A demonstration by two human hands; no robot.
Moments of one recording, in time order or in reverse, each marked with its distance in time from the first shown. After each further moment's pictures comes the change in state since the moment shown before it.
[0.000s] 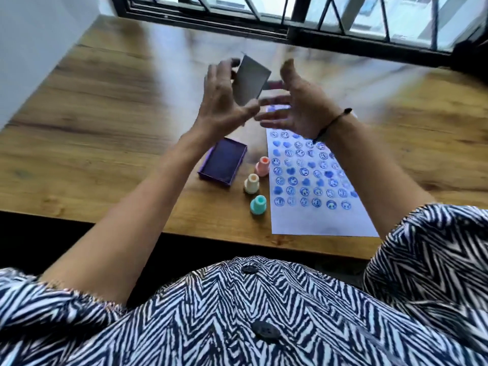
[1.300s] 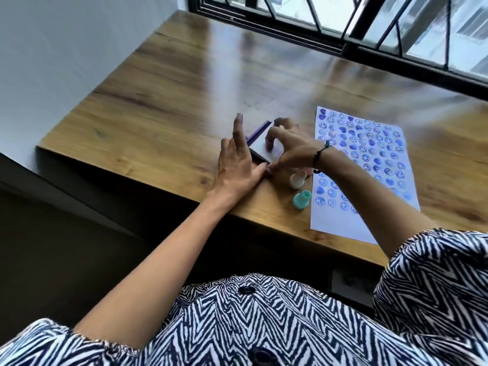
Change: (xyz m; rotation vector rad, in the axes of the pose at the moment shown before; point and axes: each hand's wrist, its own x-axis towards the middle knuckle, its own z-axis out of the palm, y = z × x) left_hand -0.125 -0.039 -0.020 0.134 0.050 -0.281; right_hand 0.006 0.051 0.078 -1.297 -0.167 -0.278
